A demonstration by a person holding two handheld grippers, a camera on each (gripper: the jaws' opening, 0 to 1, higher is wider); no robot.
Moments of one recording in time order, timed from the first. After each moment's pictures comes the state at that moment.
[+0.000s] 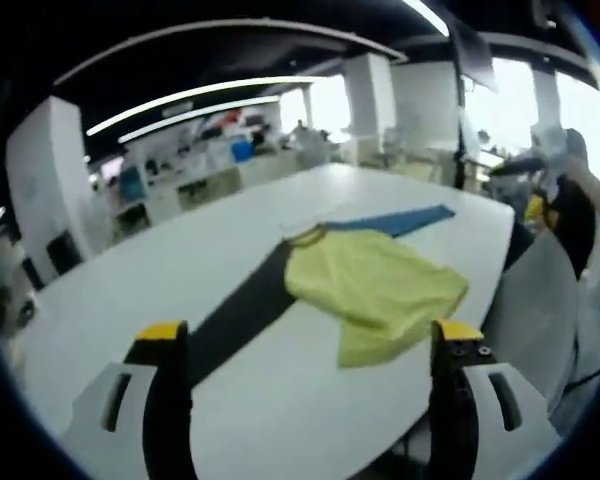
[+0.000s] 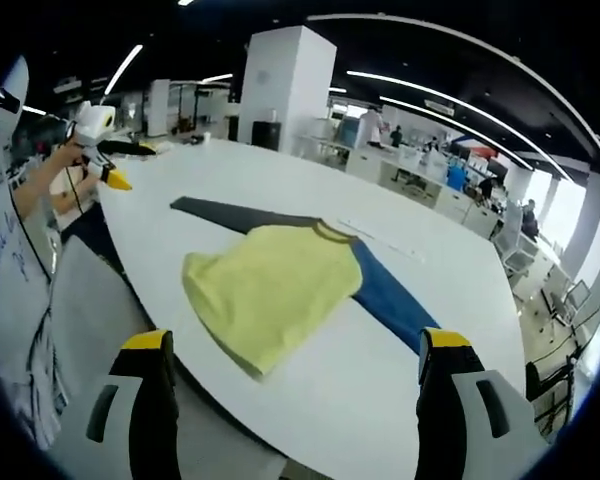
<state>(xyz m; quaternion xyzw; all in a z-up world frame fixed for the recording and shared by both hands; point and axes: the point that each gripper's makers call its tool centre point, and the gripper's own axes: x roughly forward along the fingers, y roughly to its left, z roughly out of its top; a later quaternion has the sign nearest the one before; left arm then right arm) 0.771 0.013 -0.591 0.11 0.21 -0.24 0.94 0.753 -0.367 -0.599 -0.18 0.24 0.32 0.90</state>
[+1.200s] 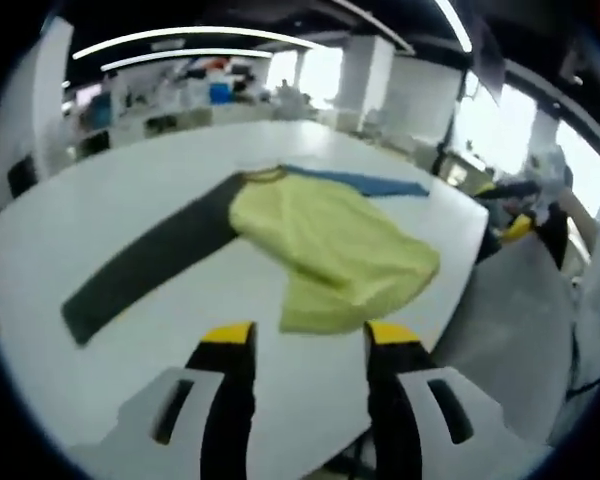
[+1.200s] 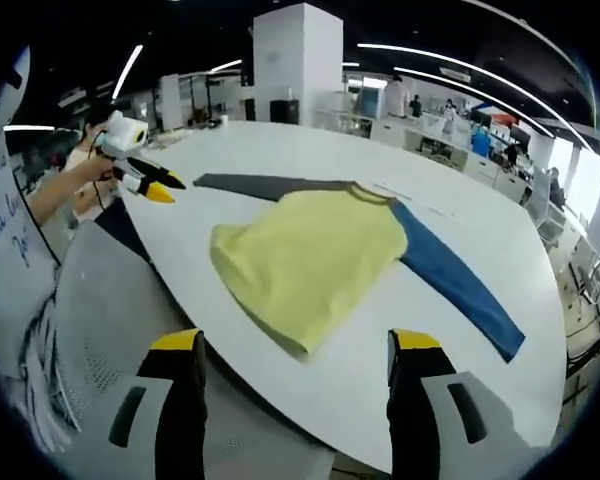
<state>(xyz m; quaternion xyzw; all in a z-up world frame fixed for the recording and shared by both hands) 0.777 -0.016 -0.690 0.02 0.32 -0.29 0.90 0.735 -0.339 -0.653 -0.15 0.30 0.36 0.87</state>
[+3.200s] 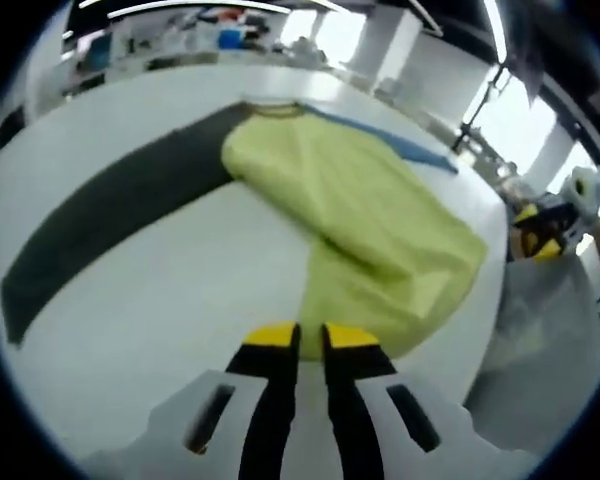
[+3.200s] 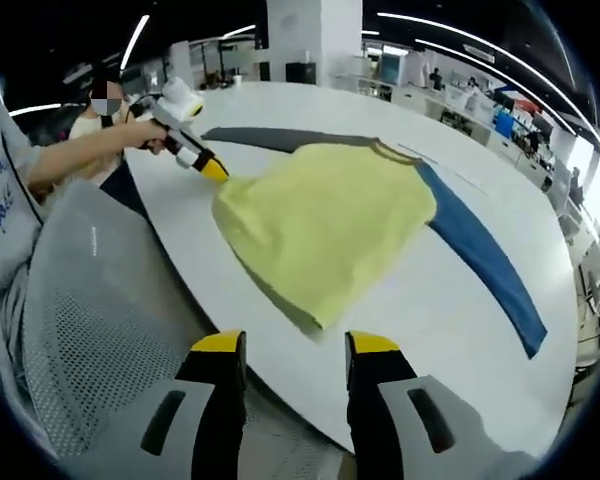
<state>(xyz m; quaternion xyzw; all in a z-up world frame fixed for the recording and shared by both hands) 0.824 -0.049 -0.771 -0.02 0.42 -0.30 0.86 0.740 -0.333 -0.712 -0.18 0.37 0.39 0.82</state>
